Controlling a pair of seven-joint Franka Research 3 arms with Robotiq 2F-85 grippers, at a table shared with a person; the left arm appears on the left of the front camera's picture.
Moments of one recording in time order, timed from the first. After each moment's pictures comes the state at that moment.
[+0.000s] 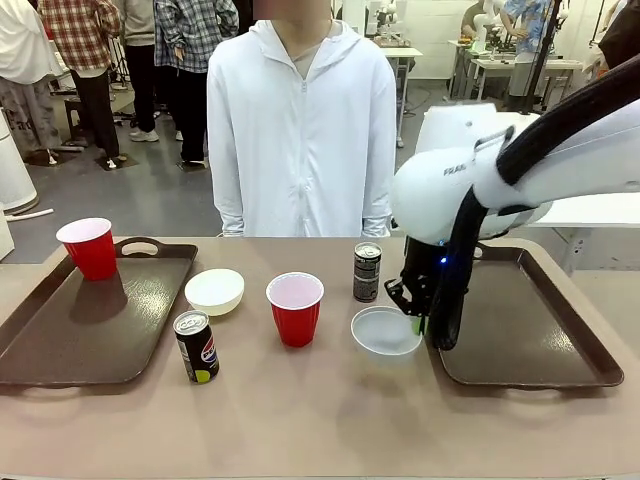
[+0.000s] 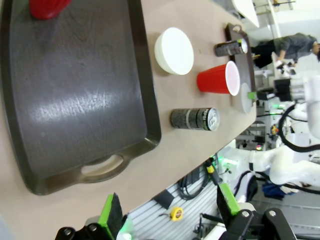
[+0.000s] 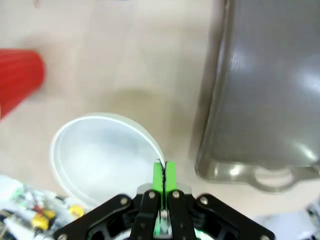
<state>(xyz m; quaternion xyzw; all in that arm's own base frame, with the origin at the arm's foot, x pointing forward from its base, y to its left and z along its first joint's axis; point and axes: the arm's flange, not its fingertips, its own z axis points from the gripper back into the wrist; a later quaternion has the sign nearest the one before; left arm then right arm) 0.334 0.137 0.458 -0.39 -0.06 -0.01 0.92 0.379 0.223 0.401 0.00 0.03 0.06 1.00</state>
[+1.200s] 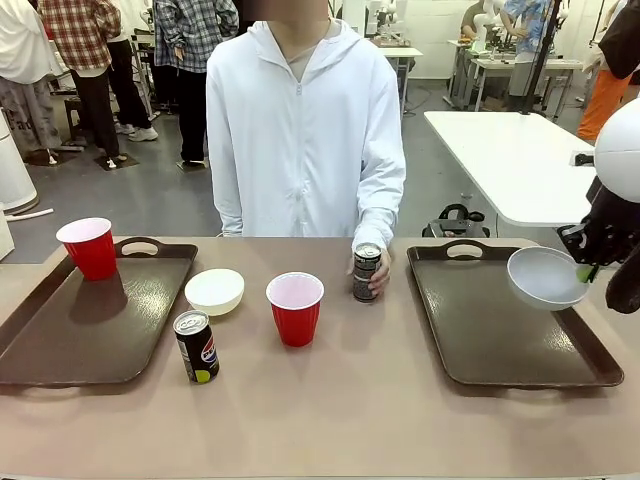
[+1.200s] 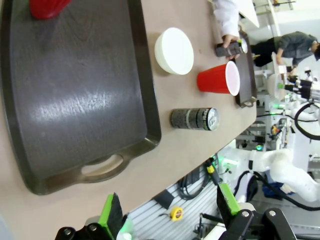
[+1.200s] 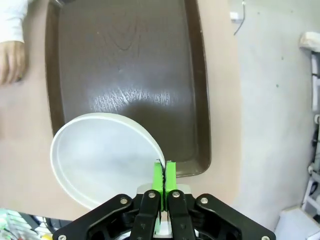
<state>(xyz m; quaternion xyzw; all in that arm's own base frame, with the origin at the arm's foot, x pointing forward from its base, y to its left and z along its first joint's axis) 0.334 0.137 0.458 -0.39 -0.06 -0.01 0.92 0.367 -0.004 0.480 -0.03 -0.10 -0.04 0.99</state>
